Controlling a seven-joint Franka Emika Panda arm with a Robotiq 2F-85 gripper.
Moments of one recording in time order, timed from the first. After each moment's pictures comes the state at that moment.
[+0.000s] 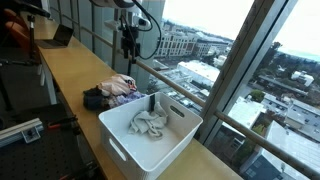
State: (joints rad) arm 0.20 0.28 0.11 -1.78 -0.13 2.12 0.35
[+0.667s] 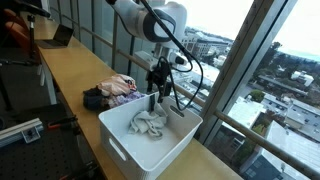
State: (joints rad) arm -0.05 0.39 -0.02 -1.79 -0.06 2.13 0.07
